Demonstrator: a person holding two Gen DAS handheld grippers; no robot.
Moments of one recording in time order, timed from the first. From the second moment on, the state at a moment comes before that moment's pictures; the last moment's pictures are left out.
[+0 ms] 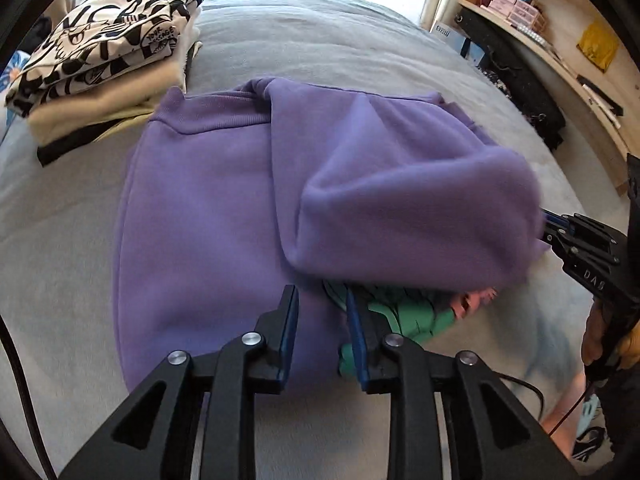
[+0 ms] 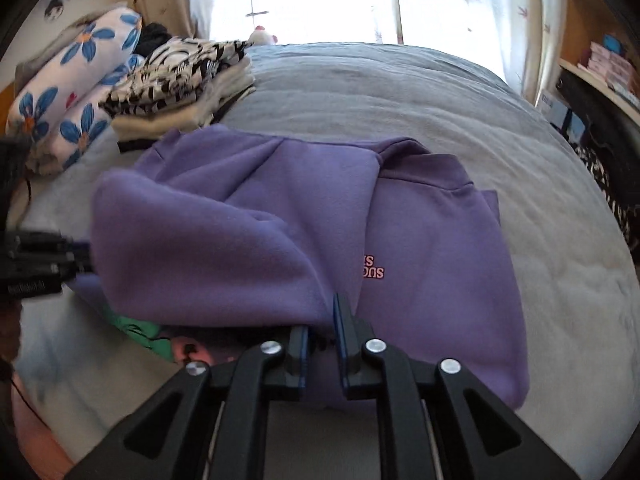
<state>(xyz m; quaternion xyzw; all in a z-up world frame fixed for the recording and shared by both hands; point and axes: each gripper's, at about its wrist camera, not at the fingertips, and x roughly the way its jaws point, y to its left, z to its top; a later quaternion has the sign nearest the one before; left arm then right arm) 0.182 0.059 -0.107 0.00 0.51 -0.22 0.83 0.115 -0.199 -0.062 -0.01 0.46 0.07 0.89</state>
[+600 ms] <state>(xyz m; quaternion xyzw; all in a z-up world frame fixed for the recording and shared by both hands) 0.202 0.091 -0.129 -0.26 0.49 -0.37 0.74 0.108 -0.218 -0.107 0.33 0.49 0.19 0.78</state>
